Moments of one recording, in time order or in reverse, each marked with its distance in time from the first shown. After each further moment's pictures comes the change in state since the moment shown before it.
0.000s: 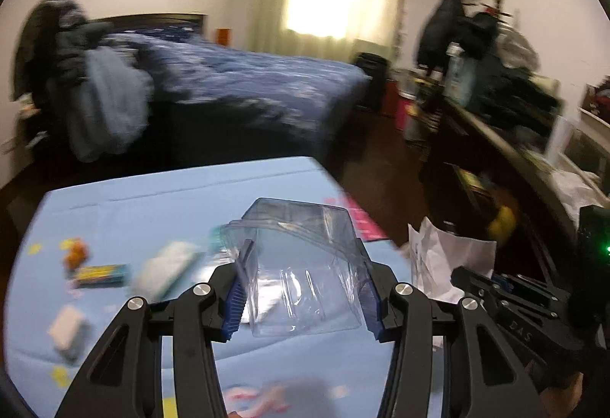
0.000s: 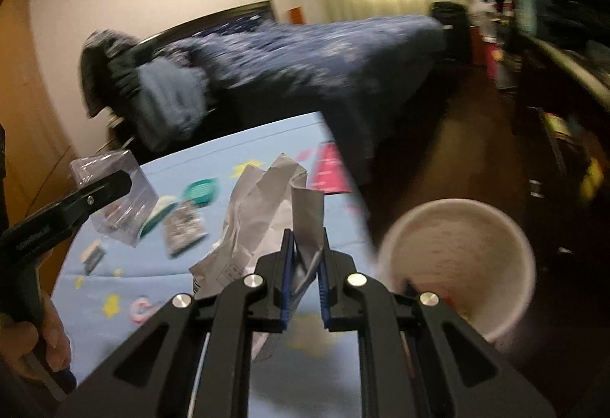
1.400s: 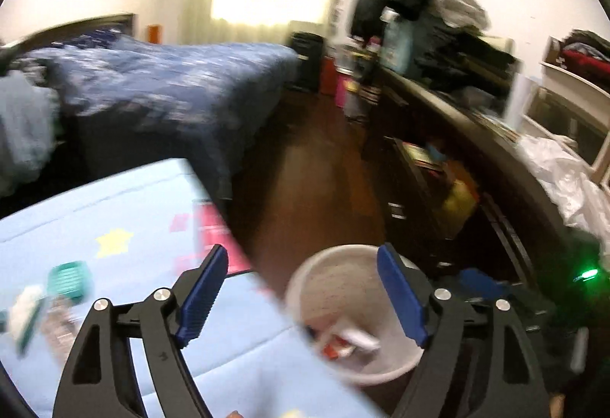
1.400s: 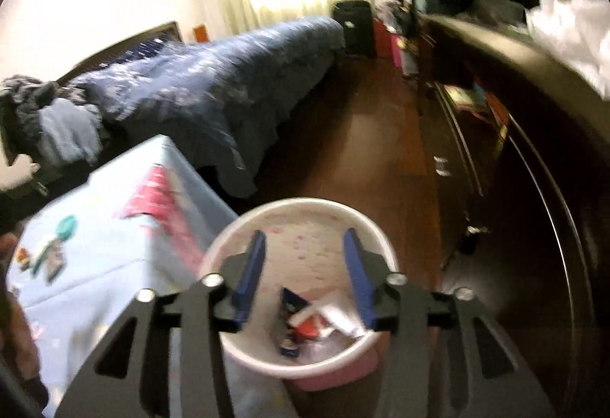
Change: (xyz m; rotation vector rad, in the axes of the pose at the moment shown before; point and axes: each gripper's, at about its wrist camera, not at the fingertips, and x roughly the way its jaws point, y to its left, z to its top) left arm 0.082 -0.114 0.015 0.111 0.037 -0.099; right arm -0.002 -0.137 -0.015 0.142 -0.055 -0.258
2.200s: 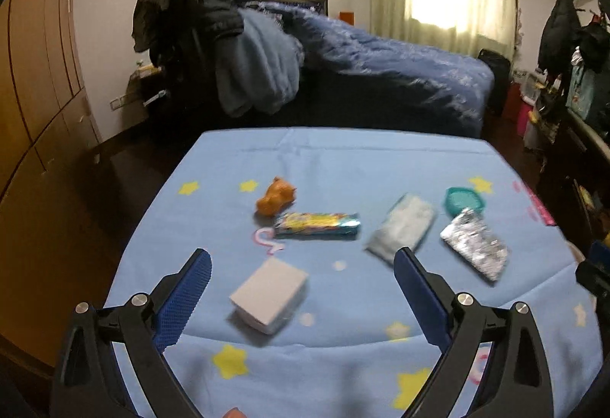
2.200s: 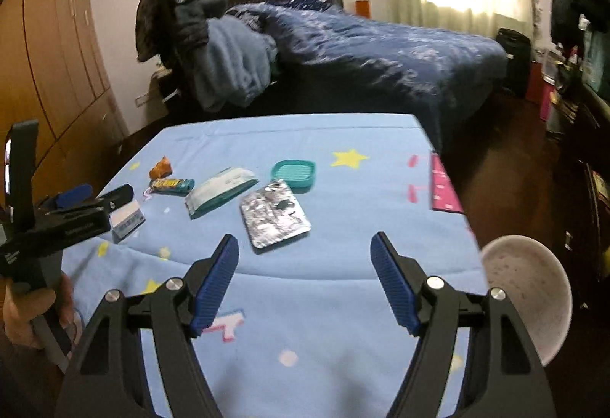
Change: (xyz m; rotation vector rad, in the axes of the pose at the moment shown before) left arm -0.144 0.257 -0.102 -0.281 0.049 0.589; right arm -0.022 0.269 -0.027 -0.398 0.112 0.393
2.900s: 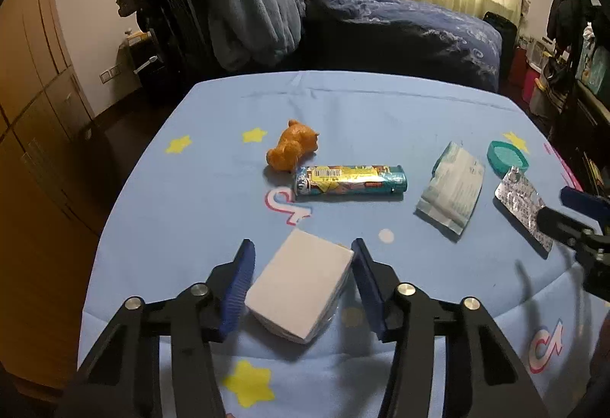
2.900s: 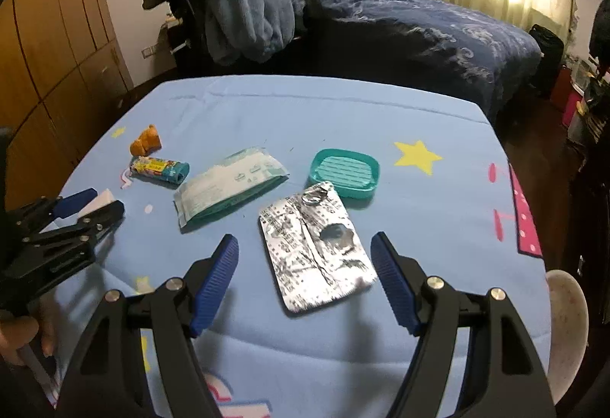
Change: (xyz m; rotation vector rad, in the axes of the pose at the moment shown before) left arm 0.045 0.022 -0.012 0.025 0.157 -0.010; right arm 0.101 0.036 0.029 -0.103 0.160 0.014
